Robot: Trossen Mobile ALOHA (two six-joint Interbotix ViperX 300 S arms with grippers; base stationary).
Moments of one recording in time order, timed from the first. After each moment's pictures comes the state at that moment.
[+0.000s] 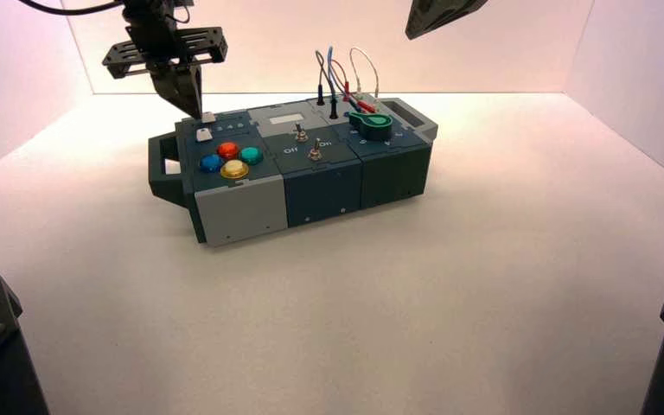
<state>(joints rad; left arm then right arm) -0.19 0.23 0.50 -0.17 0.56 -0.06 0.39 -0.24 0.68 0.54 0.63 -0.61</state>
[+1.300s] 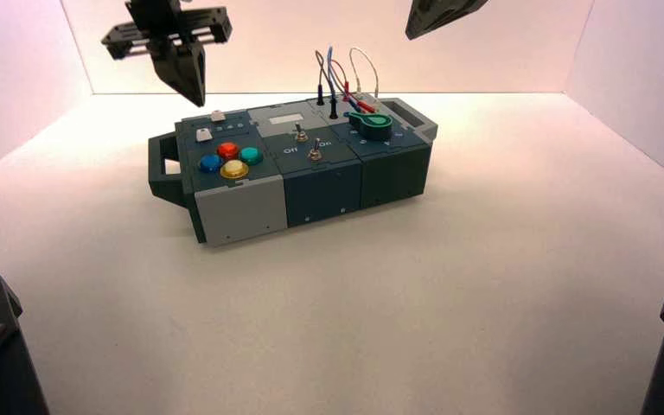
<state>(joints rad) -0.21 0.15 0.47 -0.17 0.73 -0.05 0.39 -0.24 0.68 0.54 0.63 -0.61</state>
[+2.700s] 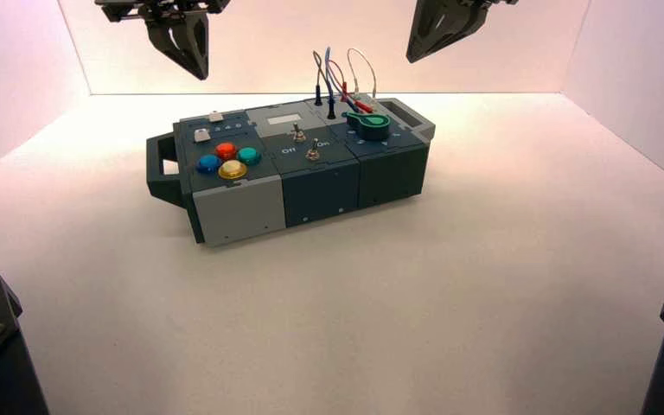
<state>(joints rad) -0.26 0.02 0.51 -0.16 0.72 0.12 0.39 -0.18 0.68 0.51 0.63 -0.61</state>
